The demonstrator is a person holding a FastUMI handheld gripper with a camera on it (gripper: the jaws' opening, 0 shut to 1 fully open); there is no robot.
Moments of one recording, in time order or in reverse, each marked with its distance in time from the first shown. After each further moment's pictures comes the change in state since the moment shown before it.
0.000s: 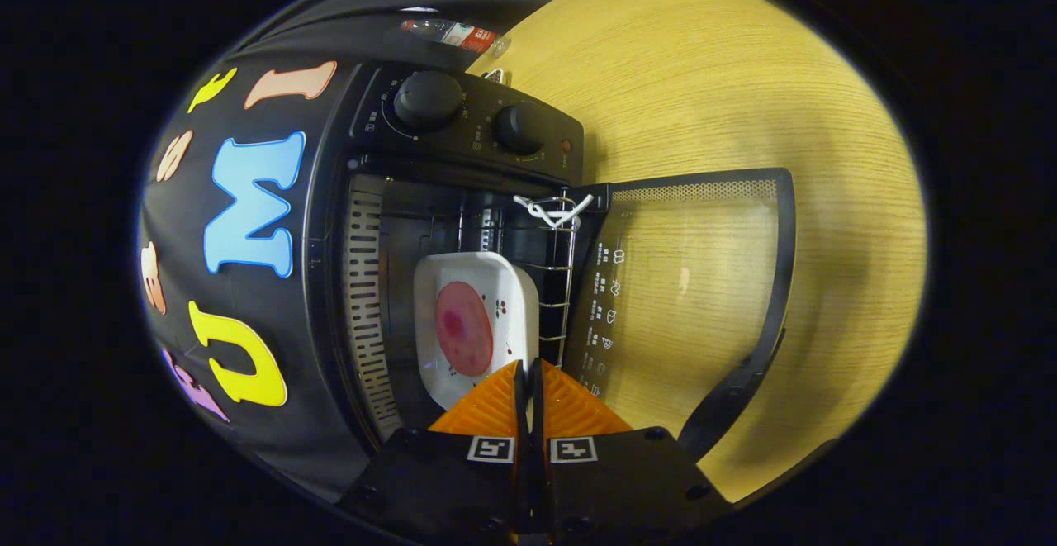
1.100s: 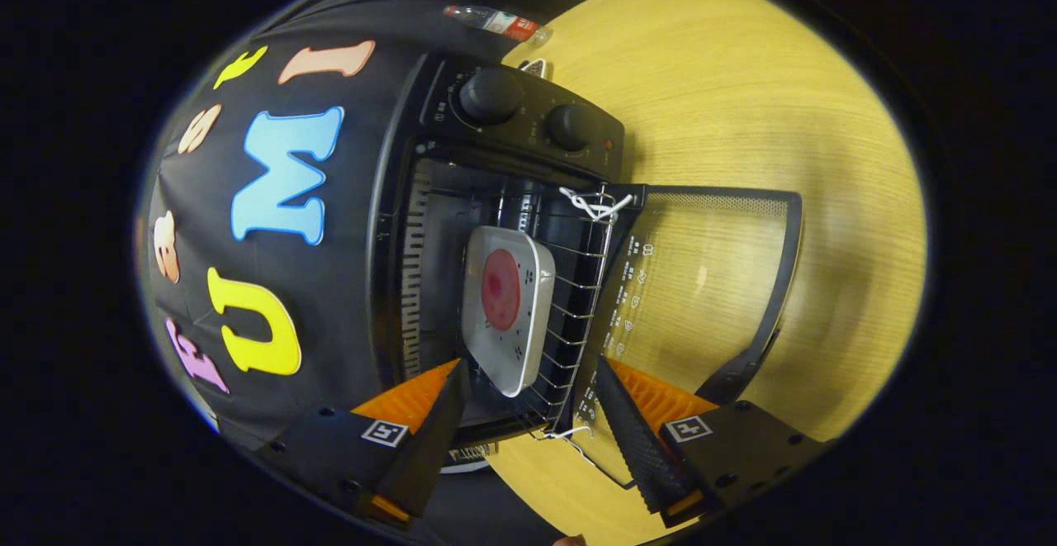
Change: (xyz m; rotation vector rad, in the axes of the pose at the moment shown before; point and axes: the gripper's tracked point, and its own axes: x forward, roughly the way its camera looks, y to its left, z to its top) arm -0.048 0.021 -0.009 -0.190 0.099 0.131
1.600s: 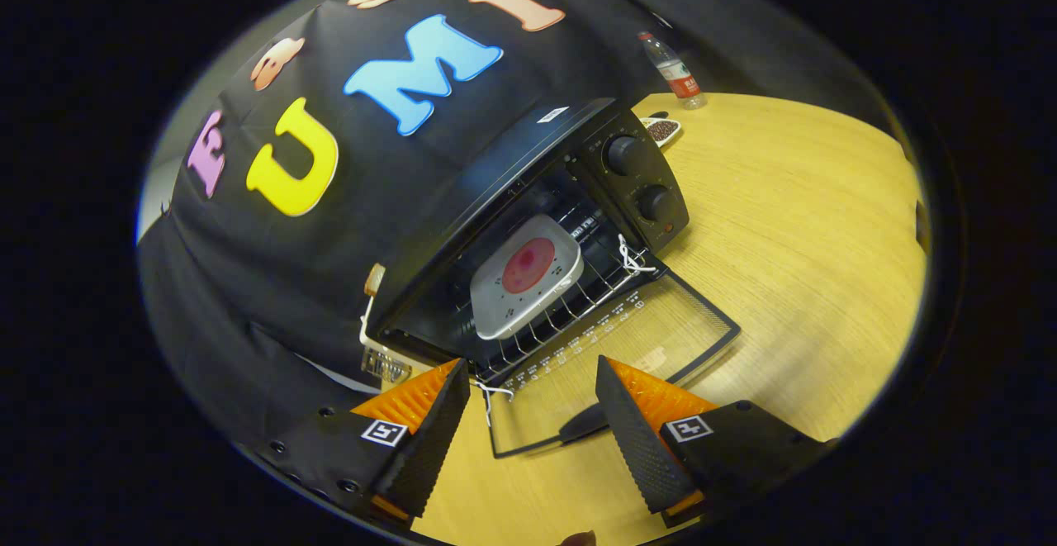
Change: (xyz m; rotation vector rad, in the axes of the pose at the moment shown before) arm -0.069 -0.033 -0.005 -0.672 0.044 -0.021
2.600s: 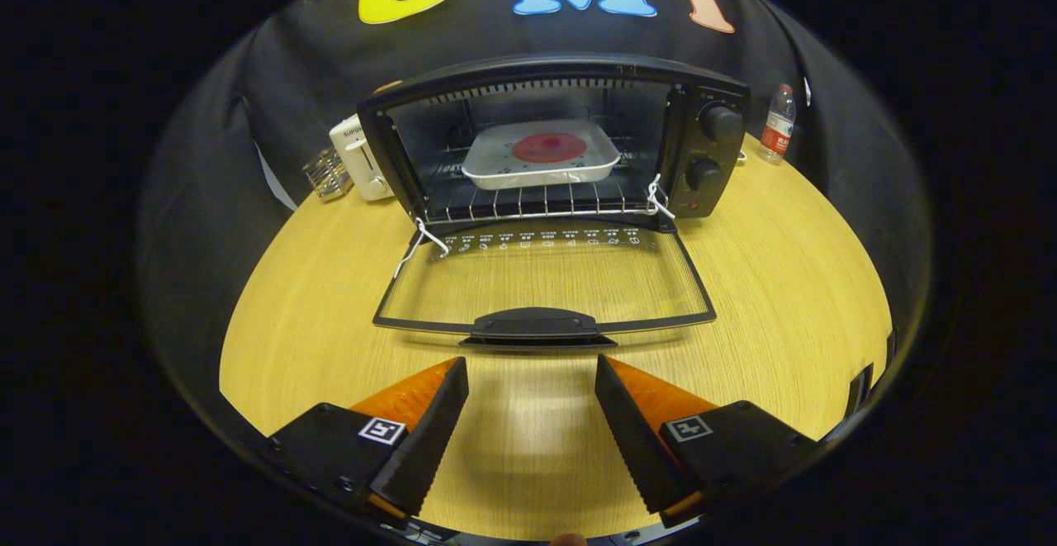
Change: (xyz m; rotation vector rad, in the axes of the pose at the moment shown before) arm 0.007 -0.059 -0.081 -0.573 0.304 -0.197
